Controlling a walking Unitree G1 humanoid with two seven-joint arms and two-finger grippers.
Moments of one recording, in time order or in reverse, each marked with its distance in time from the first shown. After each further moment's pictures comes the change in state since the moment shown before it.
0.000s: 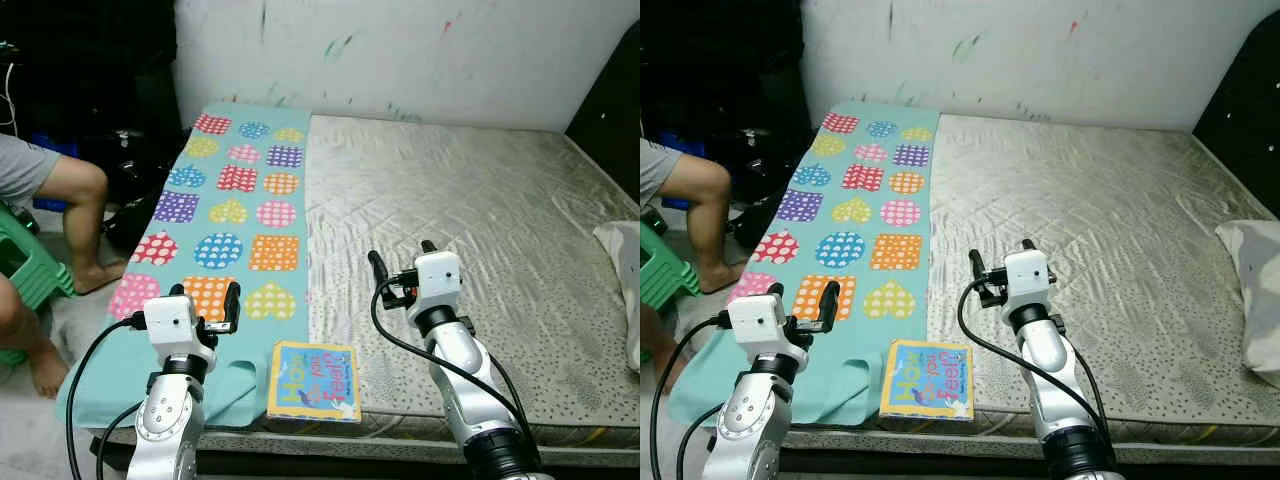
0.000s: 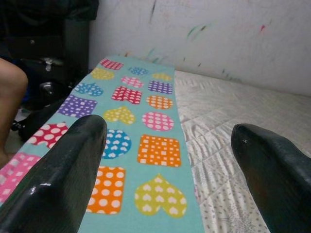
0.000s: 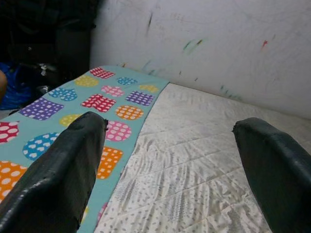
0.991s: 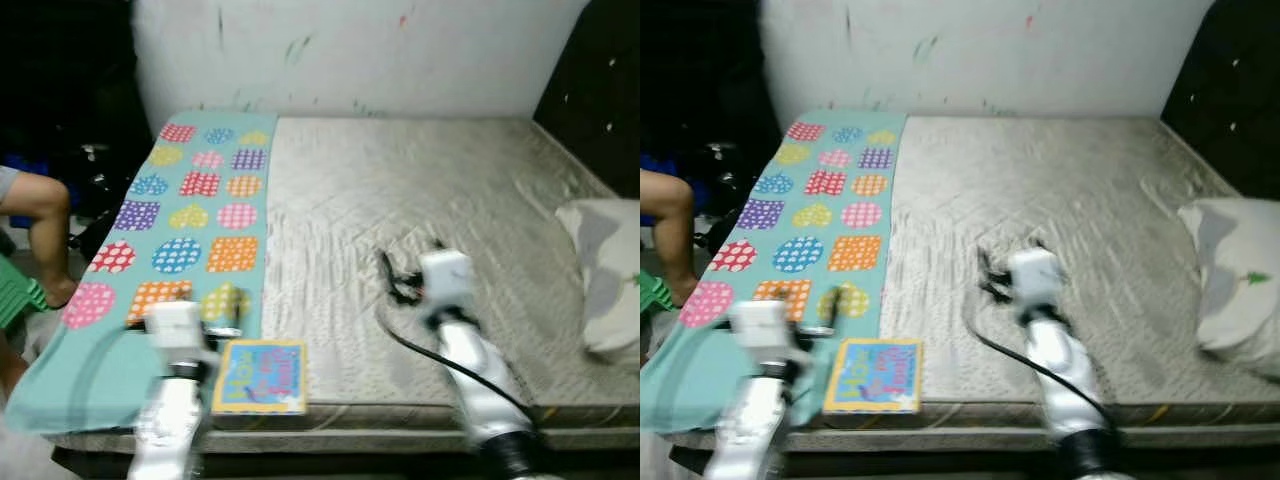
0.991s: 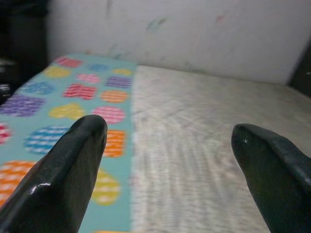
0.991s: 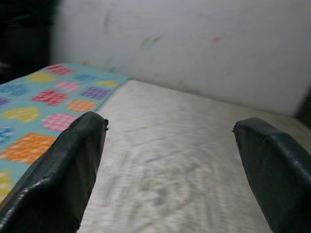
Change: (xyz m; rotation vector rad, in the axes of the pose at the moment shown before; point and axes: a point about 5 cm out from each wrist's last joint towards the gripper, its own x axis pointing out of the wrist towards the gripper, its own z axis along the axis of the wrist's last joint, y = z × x) left arm -0.004 -0.011 -0.006 -0.009 0.025 -0.052; right arm -0.007 -0.017 -0.004 -0.040 0.006 -0.051
